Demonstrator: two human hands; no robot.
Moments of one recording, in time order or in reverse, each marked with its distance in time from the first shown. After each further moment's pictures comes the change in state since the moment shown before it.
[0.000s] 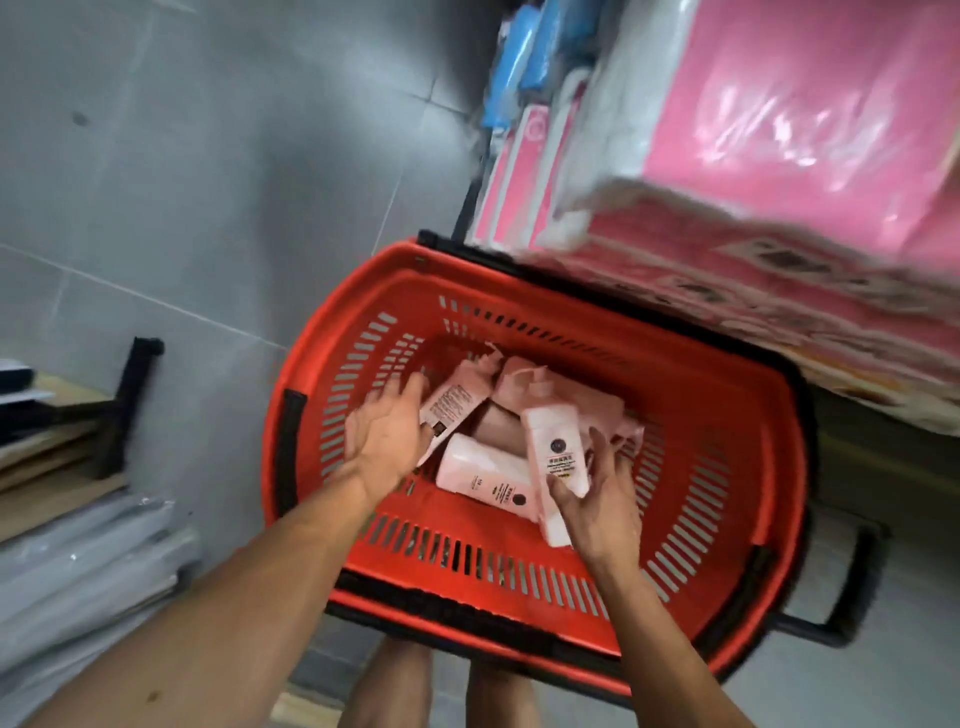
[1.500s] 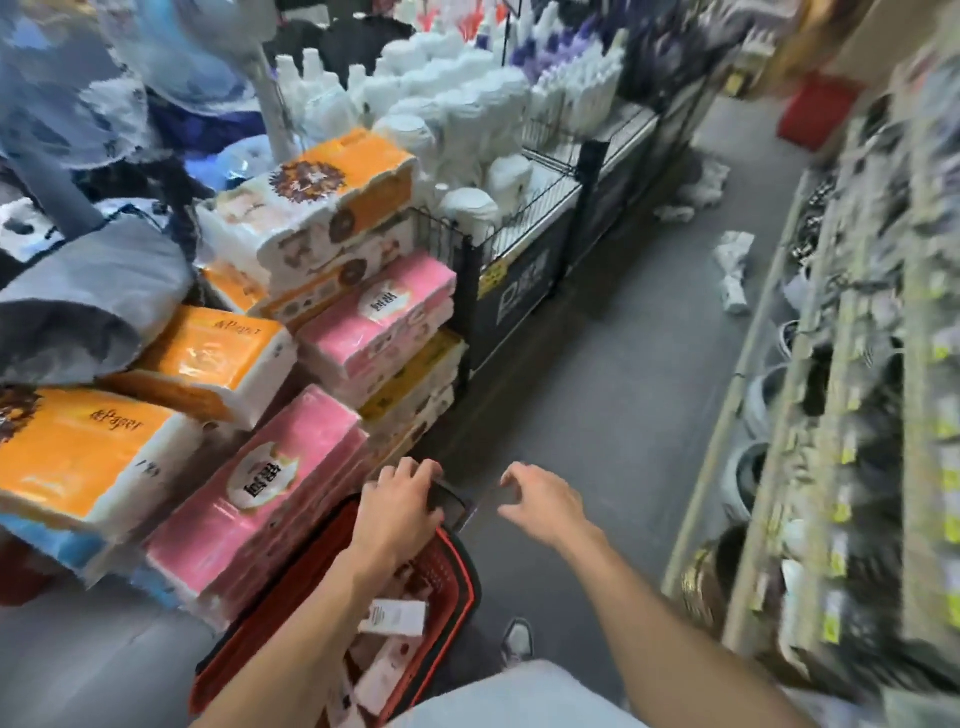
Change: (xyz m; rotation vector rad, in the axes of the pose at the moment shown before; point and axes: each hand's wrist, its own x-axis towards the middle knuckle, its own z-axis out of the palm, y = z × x) left_hand -0.479 0.302 -0.284 0.577 0.118 1.325; right_hand -0.510 0.002 -0.337 0.336 0.530 0.459
